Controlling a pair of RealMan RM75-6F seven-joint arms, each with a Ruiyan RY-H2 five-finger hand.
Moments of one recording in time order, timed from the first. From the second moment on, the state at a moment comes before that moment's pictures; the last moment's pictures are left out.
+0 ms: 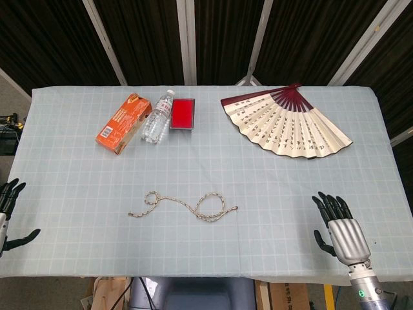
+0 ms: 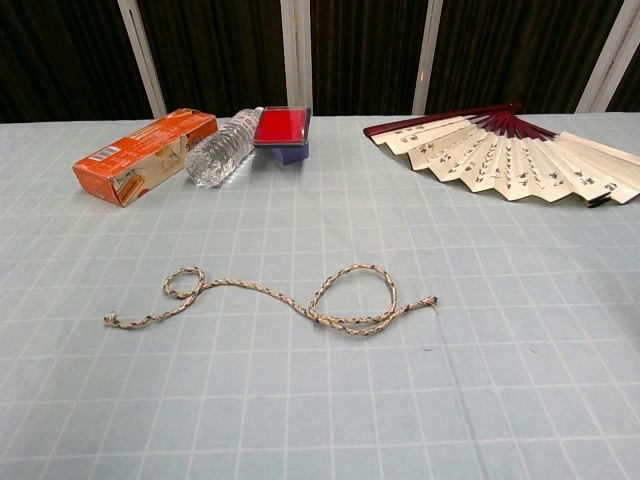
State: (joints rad) left arm -0.04 -1.10 -0.03 -1.61 1.54 1.55 -0.08; right arm 0.17 -1.20 -0.06 -1.70 -1.52 1.42 -0.13
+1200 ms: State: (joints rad) left arm -0.03 -1.09 -0.04 -1.61 1.52 1.56 -0.12; right arm 0.50 -1.46 0.15 -1.79 -1.32 1.01 -0.24
